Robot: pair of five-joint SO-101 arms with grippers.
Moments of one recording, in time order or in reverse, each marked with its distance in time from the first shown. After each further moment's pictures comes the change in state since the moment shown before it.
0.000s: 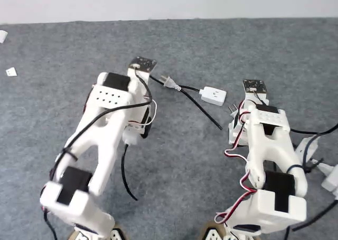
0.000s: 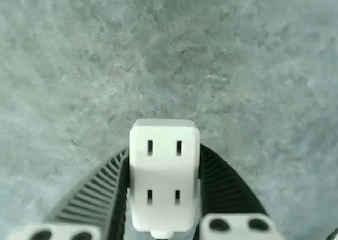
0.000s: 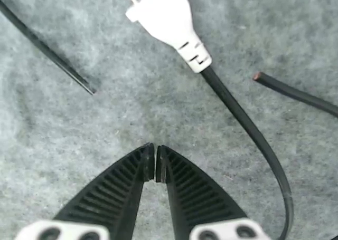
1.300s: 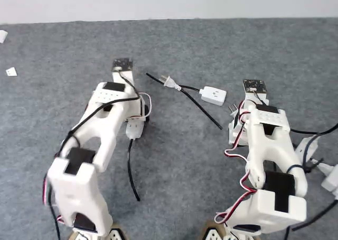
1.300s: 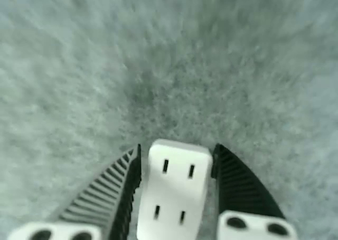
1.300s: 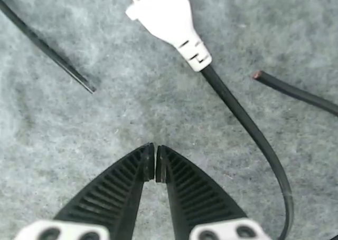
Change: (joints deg) left arm -6.2 14.4 4.2 -28.8 14.4; right arm 0.0 0.0 0.0 0.0 0.0
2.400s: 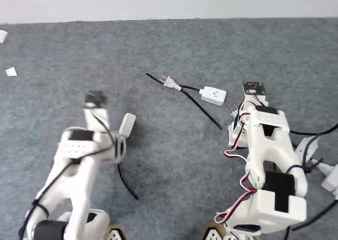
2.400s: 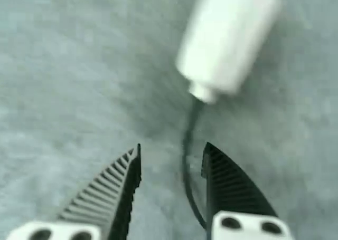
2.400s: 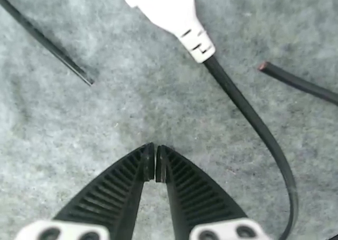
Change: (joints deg) left arm -7.5 -44.6 48.2 -4.8 -11.7; right arm 0.0 0.1 1.0 0.3 0.0
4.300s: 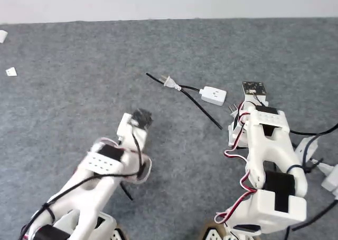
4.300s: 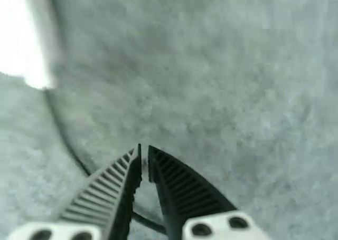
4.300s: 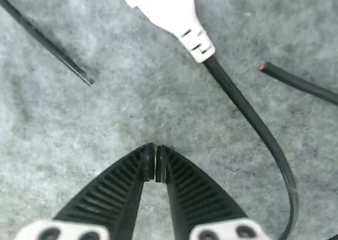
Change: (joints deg) left arm 18.1 -4.3 6.4 -2.8 -4.6; right arm 0.0 0.0 0.0 0.0 0.0
